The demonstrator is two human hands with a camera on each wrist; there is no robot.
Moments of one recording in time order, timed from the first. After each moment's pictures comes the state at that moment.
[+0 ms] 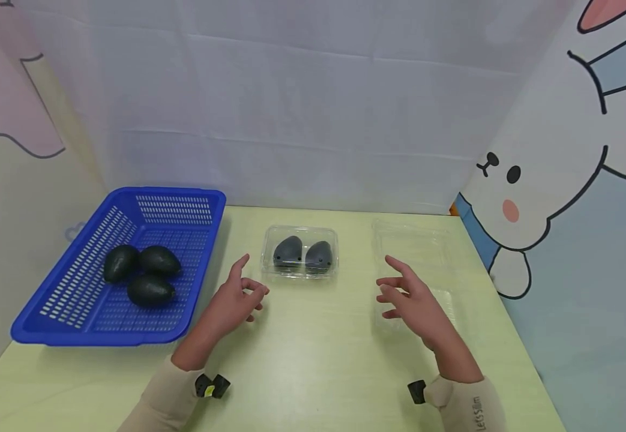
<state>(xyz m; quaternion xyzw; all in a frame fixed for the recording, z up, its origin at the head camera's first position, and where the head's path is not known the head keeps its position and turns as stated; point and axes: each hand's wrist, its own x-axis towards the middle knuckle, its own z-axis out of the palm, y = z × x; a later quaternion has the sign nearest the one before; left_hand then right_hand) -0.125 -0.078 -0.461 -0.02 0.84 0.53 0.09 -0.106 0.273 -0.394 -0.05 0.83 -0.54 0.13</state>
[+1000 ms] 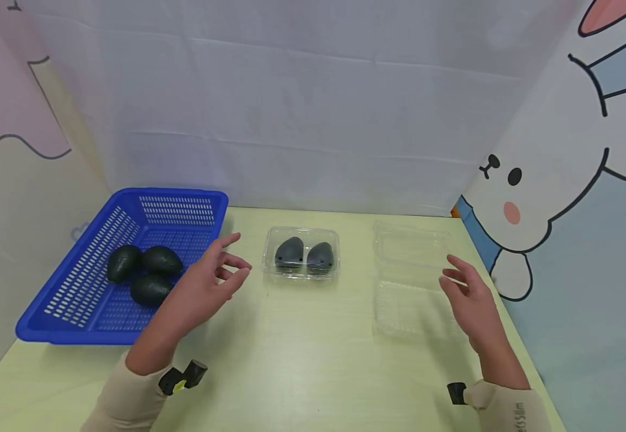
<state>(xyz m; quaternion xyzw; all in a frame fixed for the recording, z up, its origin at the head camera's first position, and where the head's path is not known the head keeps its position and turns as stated) -0.106 -0.110 -0.378 0.07 0.86 0.50 0.02 -0.103 0.345 -0.393 0.04 0.91 -0.42 -0.01</state>
